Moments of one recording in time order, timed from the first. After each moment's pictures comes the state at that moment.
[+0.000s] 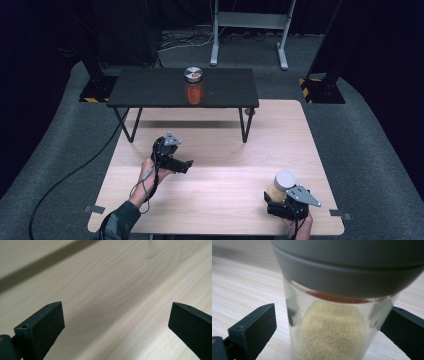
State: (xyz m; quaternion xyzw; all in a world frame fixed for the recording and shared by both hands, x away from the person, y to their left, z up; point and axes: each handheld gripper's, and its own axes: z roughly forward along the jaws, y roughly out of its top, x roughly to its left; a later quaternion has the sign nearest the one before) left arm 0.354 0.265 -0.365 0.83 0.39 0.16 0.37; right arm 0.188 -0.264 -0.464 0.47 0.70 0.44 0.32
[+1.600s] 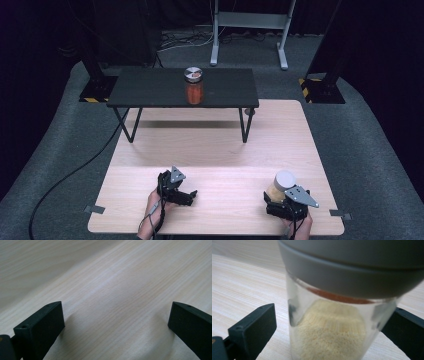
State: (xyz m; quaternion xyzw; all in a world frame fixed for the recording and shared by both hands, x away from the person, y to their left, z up) left arm 0.297 0.245 -0.437 0.83 0.39 0.16 0.36; right arm 0.185 -0.256 -0.464 0.47 0.70 0.42 0.33
